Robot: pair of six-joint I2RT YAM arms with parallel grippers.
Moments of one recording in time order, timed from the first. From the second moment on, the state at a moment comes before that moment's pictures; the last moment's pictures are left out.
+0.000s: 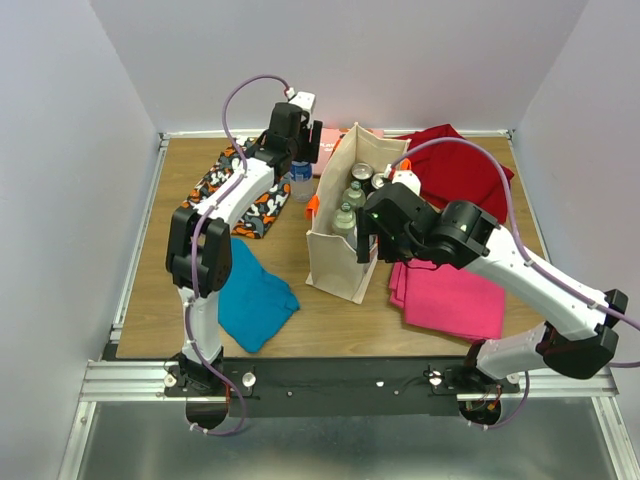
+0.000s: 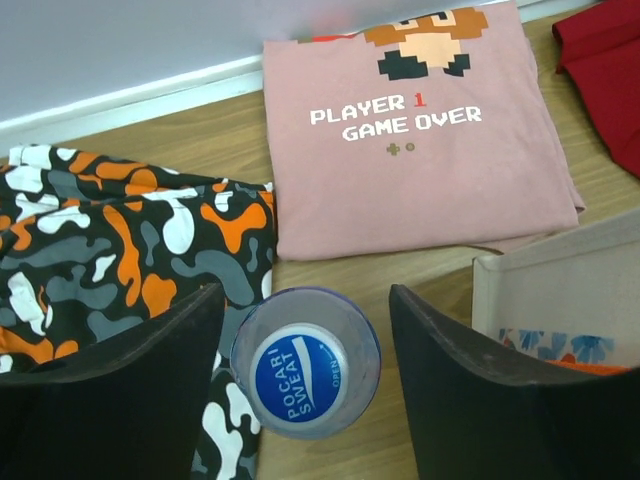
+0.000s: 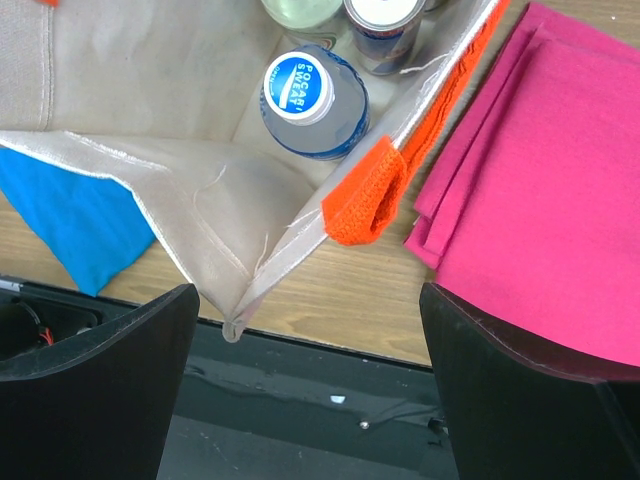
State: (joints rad) left arm -0.39 2.01 1.77 -0.22 -0.11 -0.08; right arm 1.00 1.37 1.61 -1.21 0.42 0.76
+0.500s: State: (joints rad) left arm -0.39 1.80 1.74 -0.28 -0.13 -0.09; right arm 1.00 1.30 1.54 -1.20 0.42 0.76
